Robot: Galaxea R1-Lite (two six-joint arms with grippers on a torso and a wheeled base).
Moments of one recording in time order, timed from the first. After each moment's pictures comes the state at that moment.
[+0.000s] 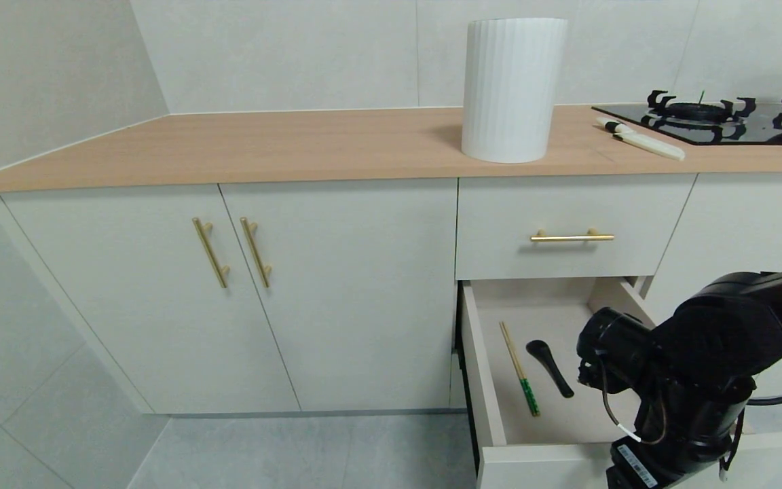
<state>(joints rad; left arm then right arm) -0.01 0.00 0.00 0.00 0.00 0.00 0.54 1.88 -1.03 0.72 -0.18 0.23</state>
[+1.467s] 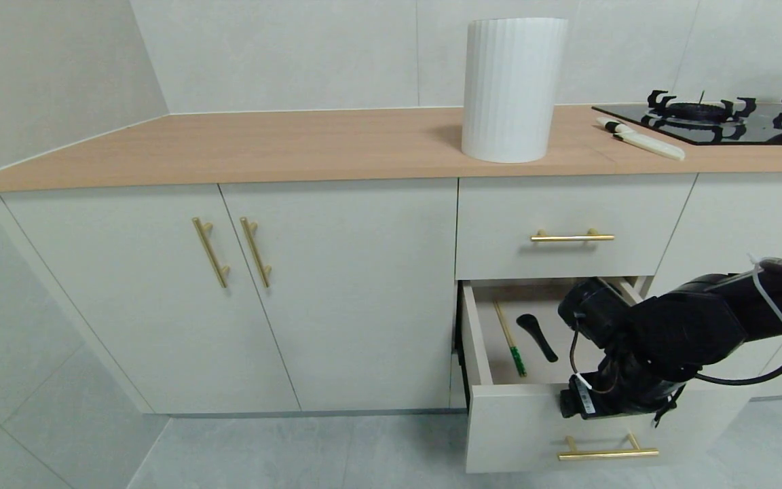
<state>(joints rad) -0.01 0.00 0.00 0.00 0.00 0.00 0.48 1.96 -1.07 0.36 -0.29 0.40</state>
